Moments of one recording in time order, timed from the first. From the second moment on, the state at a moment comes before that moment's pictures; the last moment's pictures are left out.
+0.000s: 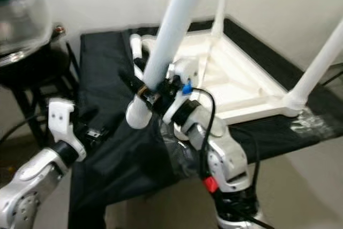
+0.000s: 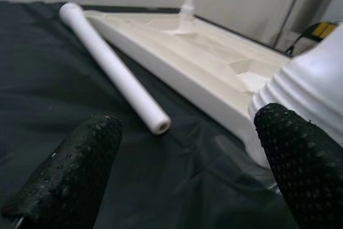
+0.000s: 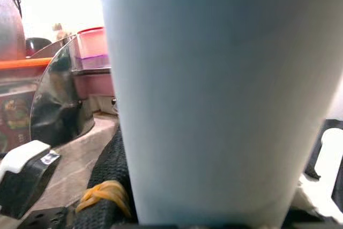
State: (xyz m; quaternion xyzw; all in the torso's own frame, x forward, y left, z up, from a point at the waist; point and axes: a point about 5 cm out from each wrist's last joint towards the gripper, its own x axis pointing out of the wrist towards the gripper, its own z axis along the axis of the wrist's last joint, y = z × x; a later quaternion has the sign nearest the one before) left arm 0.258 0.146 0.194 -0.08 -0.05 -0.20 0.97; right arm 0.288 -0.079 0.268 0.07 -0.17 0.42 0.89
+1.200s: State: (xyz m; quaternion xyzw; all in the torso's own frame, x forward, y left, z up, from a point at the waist) left arm 0.261 0.161 0.192 -0.08 -0.05 -0.18 0.98; right arm 0.307 -0.103 0.254 -0.01 -0.13 0.37 0.92
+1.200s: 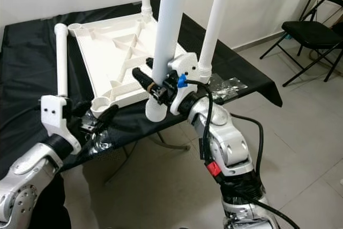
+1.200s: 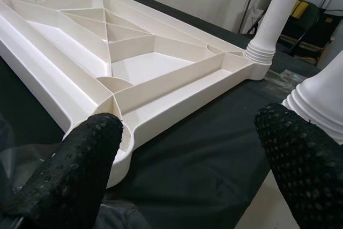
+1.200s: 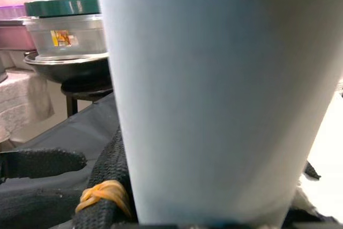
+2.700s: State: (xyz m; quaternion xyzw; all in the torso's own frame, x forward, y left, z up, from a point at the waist) left arm 0.251 0.194 0.183 -0.04 -0.04 -0.18 0.98; right arm 0.274 -0.119 0.266 -0.05 -0.11 0.63 0.77
